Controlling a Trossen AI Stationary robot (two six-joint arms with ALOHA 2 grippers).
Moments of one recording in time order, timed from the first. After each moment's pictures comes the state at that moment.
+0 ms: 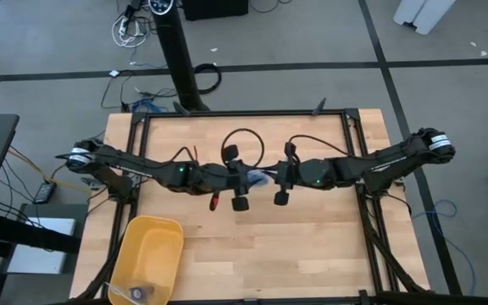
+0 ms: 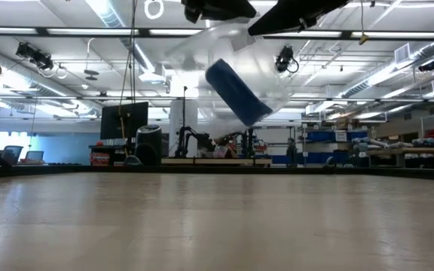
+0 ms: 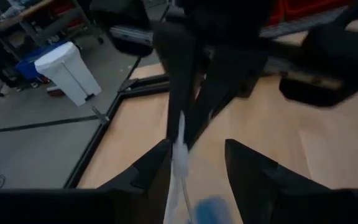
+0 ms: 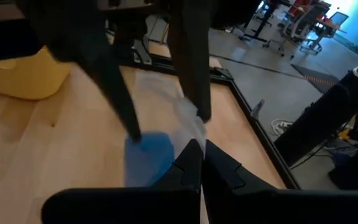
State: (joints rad) left arm -0.17 1.55 1.20 -0.01 -0.47 0.15; right arm 0.20 1.29 0.89 0.07 0.51 -0.18
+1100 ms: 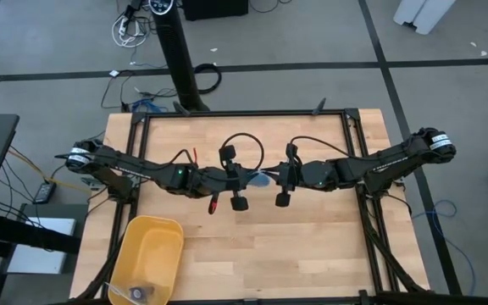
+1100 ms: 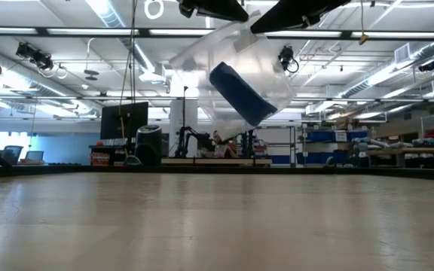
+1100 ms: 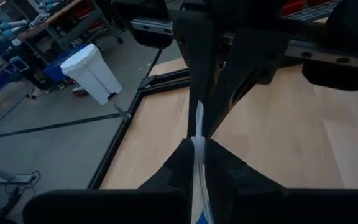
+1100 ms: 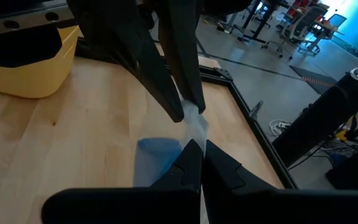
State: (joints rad) left arm -0.19 1.55 1.20 -0.03 -0.58 0.20; right arm 0.22 1.28 0.89 0.06 0.53 -0.18
